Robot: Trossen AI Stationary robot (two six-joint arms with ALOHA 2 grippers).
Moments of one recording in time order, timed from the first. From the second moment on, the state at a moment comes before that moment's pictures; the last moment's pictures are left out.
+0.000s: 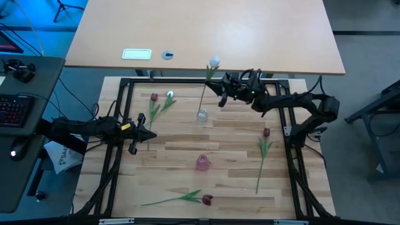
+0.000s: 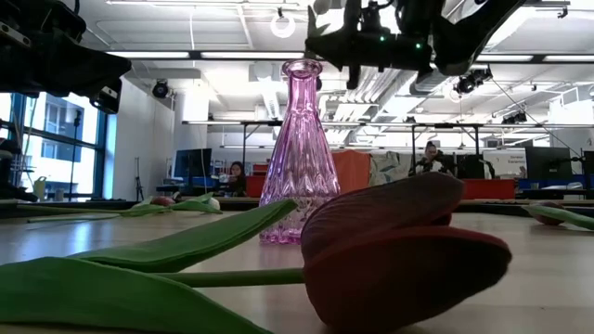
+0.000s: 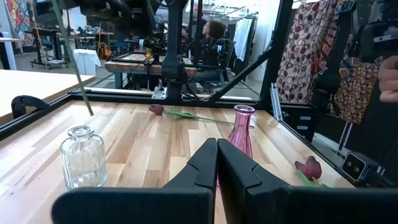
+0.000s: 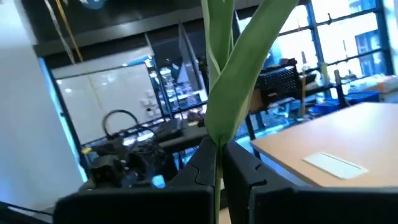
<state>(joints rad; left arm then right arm) -0.13 0.01 0.01 0.01 -0.04 -0.08 -0.42 1.56 0.84 0.97 -0.20 0.31</state>
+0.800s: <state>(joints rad) -0.13 0.01 0.01 0.01 -0.04 -0.08 -0.41 1.56 0.84 0.79 -0.29 0.23</state>
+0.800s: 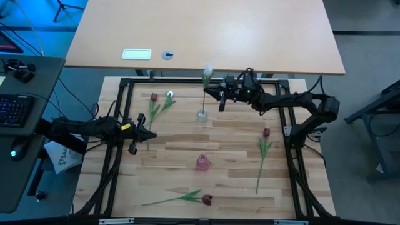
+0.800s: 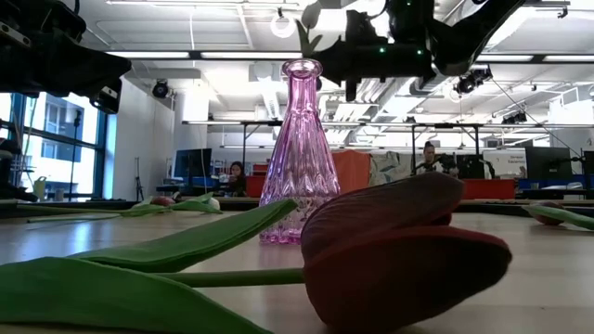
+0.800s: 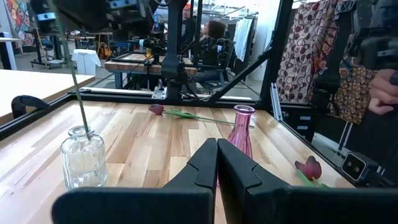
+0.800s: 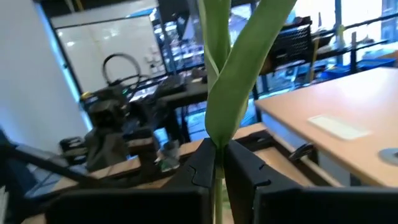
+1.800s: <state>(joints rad) -0.13 0.01 0.01 0.01 -0.04 -0.08 -0.34 1.19 0.84 -0.02 -0.18 0.12</state>
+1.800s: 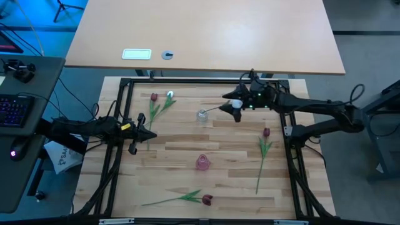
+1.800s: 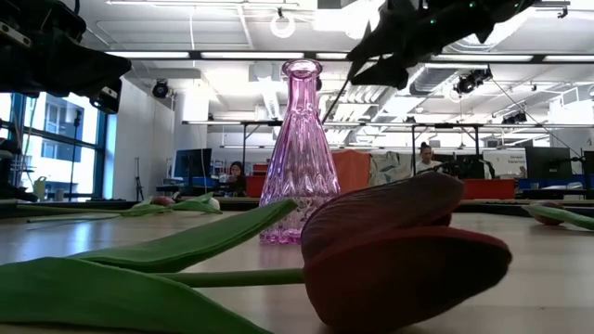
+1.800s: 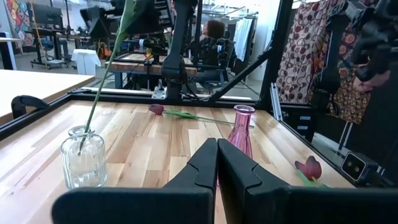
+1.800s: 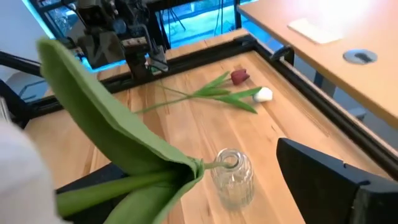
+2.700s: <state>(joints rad) -0.13 0.01 0.01 0.01 -0.04 -0.08 -0.29 1.70 1.47 -0.46 -0.11 0.23</state>
